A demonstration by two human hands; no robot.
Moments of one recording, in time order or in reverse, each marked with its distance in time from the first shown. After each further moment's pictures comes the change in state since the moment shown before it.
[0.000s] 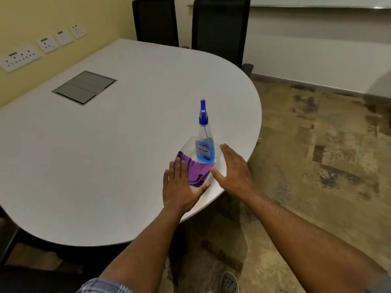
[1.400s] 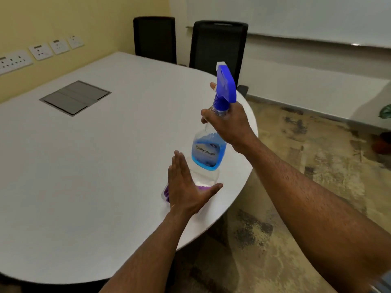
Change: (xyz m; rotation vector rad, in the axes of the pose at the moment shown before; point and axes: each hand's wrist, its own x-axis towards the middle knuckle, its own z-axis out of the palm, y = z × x) left_hand 0.050 0.038 -0.032 -0.378 0.256 0.052; right_hand 0.117 -0.092 -0.108 0.558 0.227 -0.179
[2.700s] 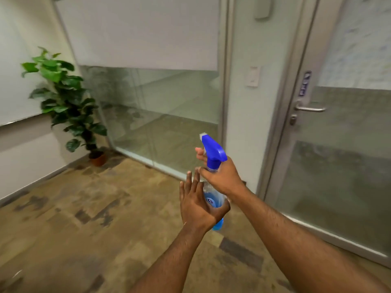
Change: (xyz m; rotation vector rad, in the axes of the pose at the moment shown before) left_hand -0.574 0.329 0.009 -0.700 -0.611 1.358; right_hand -0.696 -0.160 -0.264 -0.272 1.332 0.321
